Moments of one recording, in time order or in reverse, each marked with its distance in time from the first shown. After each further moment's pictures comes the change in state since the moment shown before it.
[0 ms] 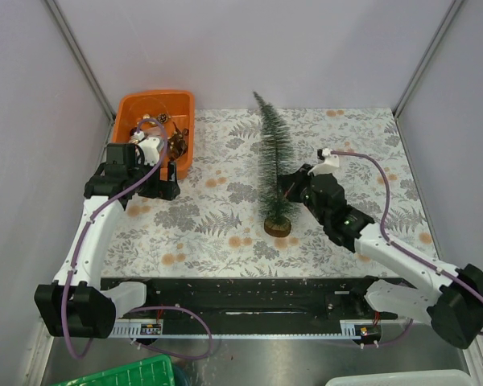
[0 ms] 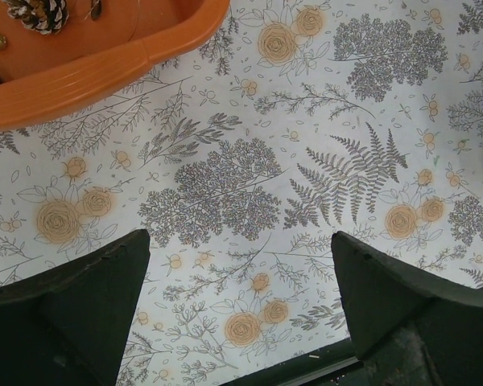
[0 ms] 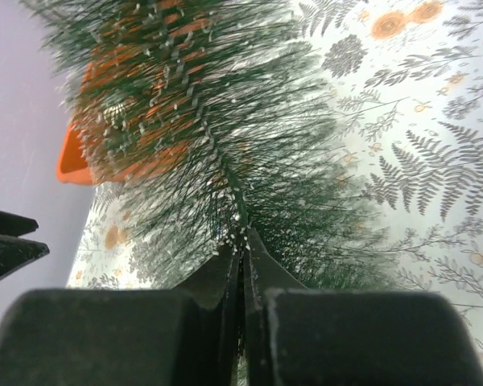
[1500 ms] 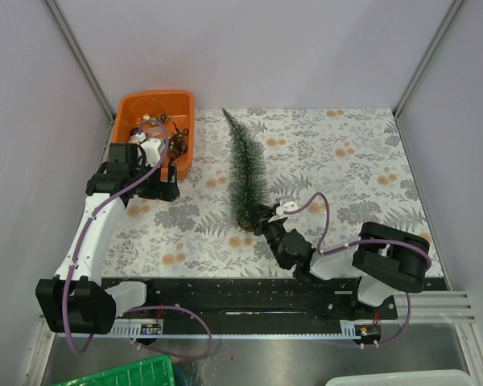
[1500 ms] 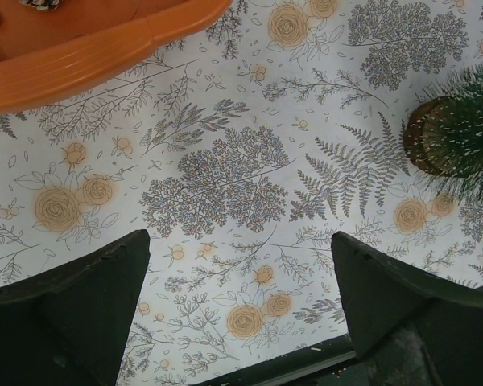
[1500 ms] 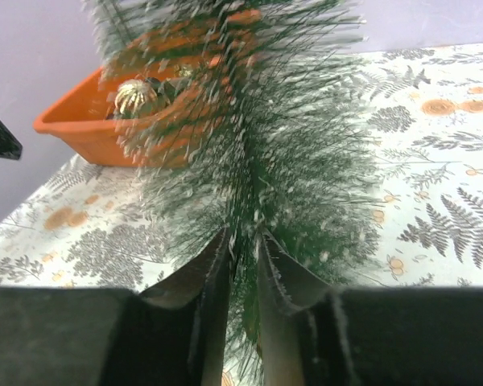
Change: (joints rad) left arm 0.000 0.027 0.000 -0.022 -0.022 0.000; right arm 0.476 0.535 -0.311 1.250 0.460 -0.546
